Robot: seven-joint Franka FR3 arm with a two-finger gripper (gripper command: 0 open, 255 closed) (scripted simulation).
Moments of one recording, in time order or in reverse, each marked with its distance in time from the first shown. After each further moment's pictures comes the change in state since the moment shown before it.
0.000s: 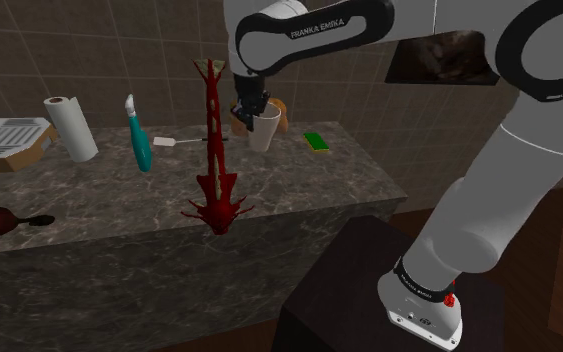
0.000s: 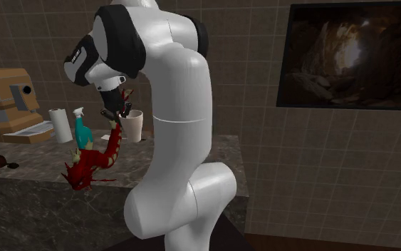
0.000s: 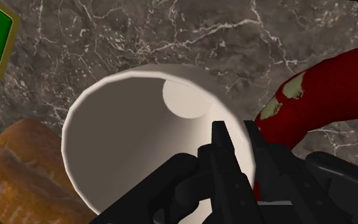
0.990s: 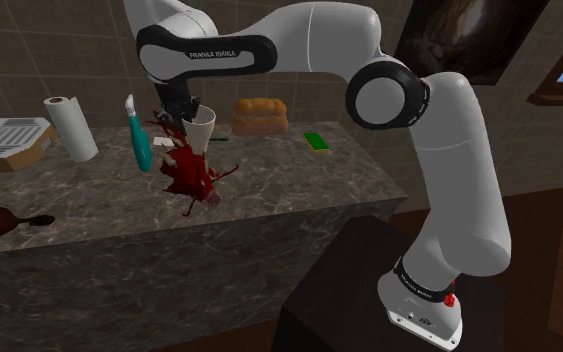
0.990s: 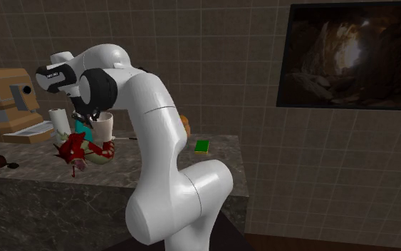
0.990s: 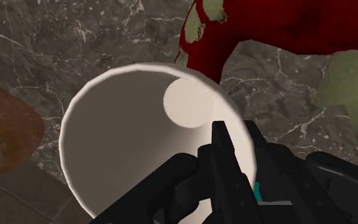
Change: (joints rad) arm 0.168 0.657 0.033 0.843 -0.110 -0.215 0.138
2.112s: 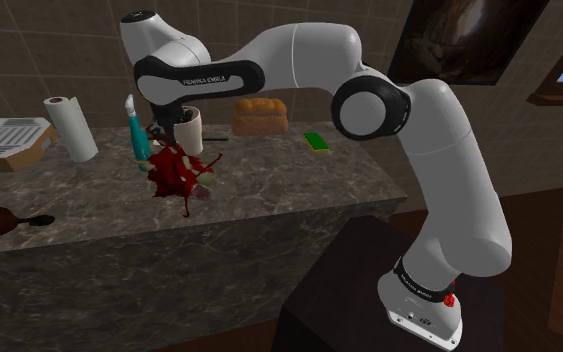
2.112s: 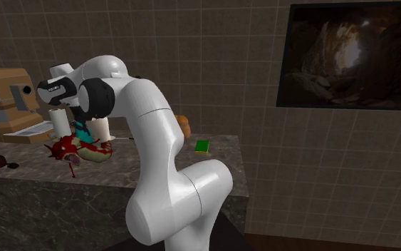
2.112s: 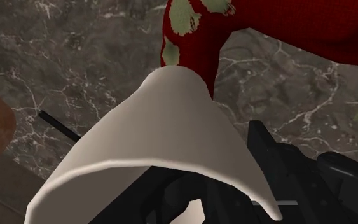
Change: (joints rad) arm 0.015 0.094 -0.003 0.031 -0.040 0.107 0.043
